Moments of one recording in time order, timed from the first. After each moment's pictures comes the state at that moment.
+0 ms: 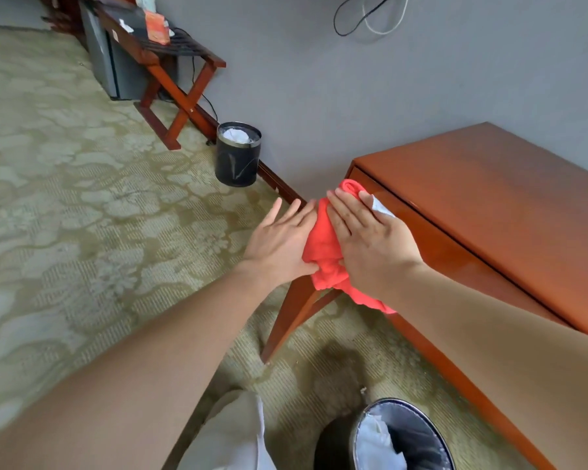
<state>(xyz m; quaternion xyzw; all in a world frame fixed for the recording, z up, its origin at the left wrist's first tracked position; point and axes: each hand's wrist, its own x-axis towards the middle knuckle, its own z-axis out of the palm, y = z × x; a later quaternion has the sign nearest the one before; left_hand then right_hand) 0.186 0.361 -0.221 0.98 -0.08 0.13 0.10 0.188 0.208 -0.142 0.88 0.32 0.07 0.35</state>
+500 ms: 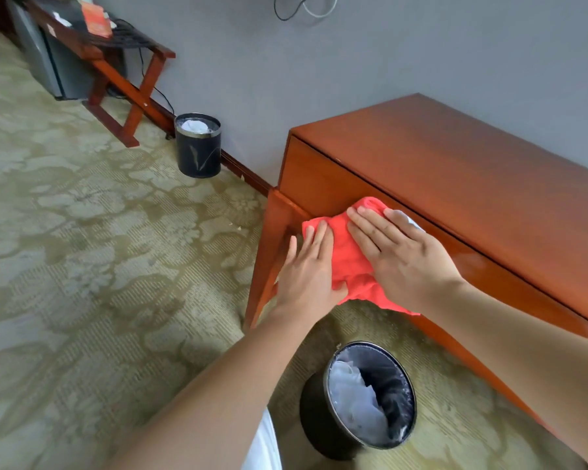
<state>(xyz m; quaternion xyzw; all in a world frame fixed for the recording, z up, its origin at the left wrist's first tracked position) 0.089 0.233 -0.232 0.95 -0.09 0.14 0.26 0.107 0.073 -0.144 0.87 0.37 0.16 0.28</state>
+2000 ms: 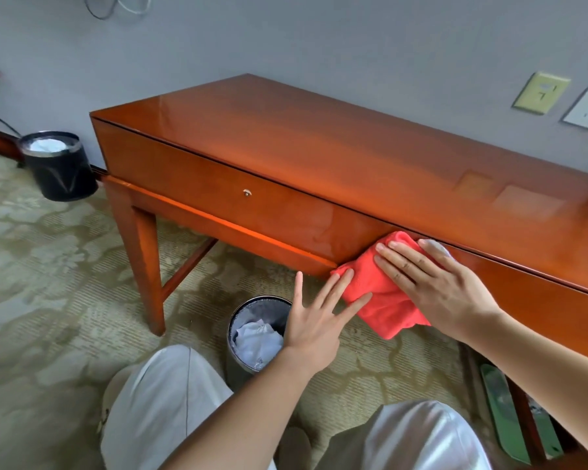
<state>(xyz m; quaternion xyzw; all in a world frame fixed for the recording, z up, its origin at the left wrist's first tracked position) -0.080 -0.004 -0.255 0.92 -0.37 0.10 0.05 -0.125 -0.214 -0.140 0.91 0.20 0.13 0.34</state>
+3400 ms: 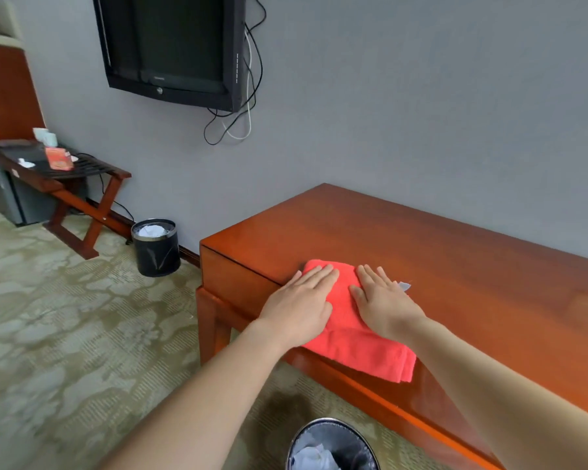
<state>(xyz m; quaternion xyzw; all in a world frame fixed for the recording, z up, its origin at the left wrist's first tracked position) 0.094 0.148 -0.083 0.94 -0.30 0.08 0.16 0.088 -0.028 -0.058 1.00 0.03 -0.01 -0.09</state>
